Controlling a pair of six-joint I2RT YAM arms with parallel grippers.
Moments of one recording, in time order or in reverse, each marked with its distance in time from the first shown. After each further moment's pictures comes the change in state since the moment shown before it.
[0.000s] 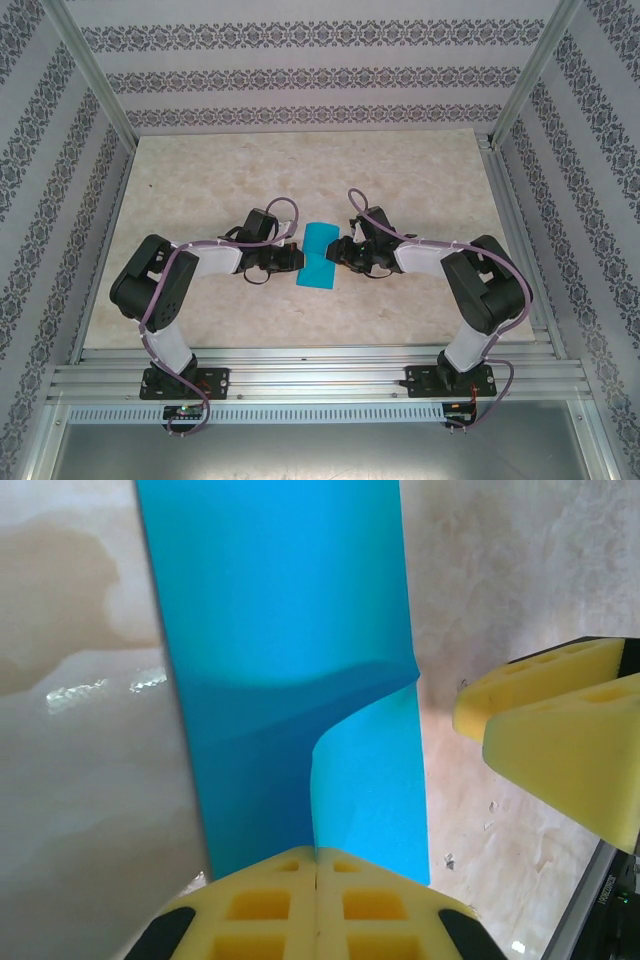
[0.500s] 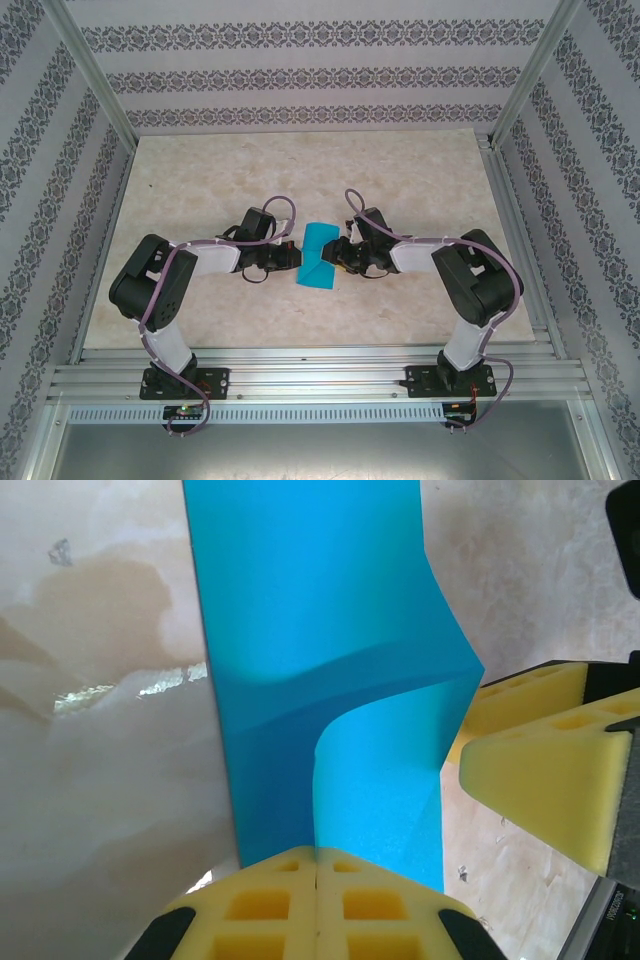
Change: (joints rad) left arm 0.016 -0.001 0.000 0.000 -0.014 0.000; right arm 0.006 0.066 0.004 0.087 -0.059 0.043
